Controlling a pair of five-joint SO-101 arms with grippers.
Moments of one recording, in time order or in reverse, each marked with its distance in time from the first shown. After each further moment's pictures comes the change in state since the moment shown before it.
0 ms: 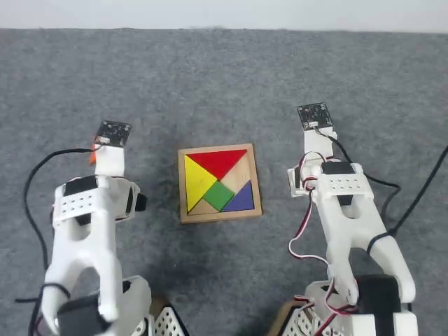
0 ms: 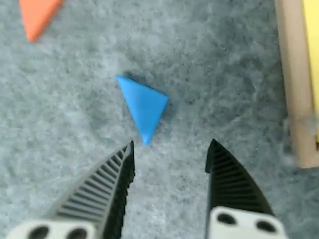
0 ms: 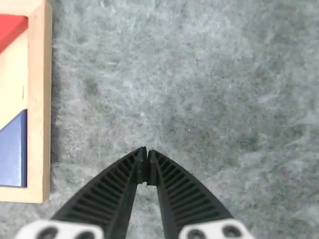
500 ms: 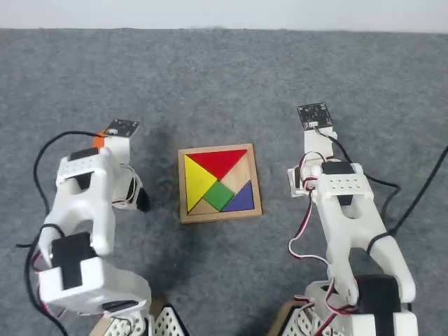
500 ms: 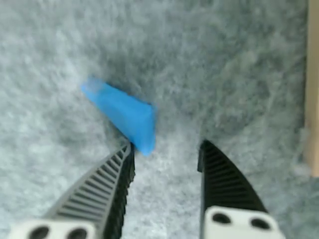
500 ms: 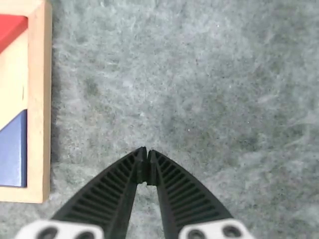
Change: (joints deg) left arm 0.3 25.2 -18.0 5.8 -0.8; right arm 0.0 0.0 0.0 0.0 0.0
